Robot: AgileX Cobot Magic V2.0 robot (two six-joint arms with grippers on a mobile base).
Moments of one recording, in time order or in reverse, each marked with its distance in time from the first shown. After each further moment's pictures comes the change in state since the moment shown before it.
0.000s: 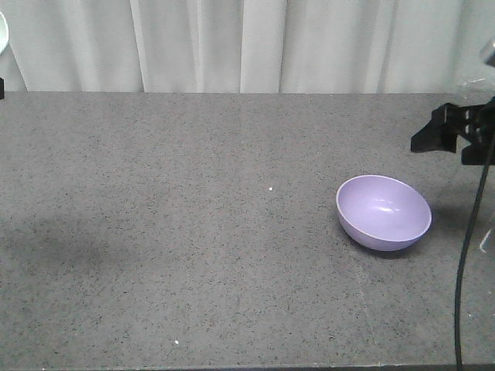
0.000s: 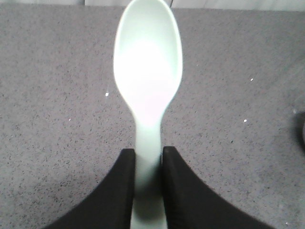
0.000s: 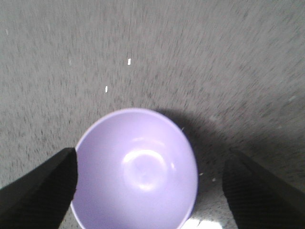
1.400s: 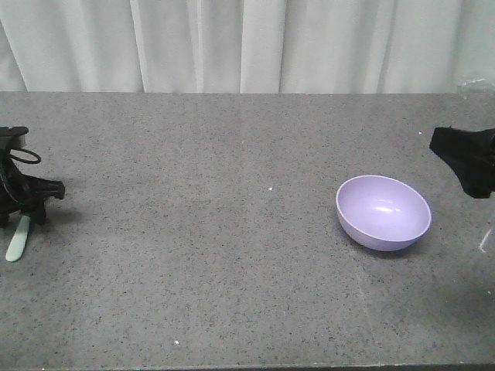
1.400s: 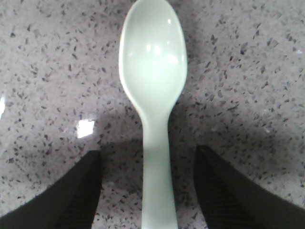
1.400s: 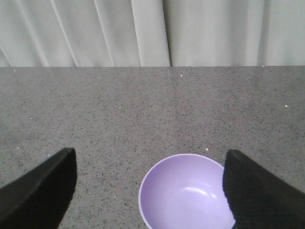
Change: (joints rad) left arm -0.002 0.663 -0.010 0.477 -0.034 -0.299; right arm 0.216 -0.694 0.509 0.082 -0.474 -0.105
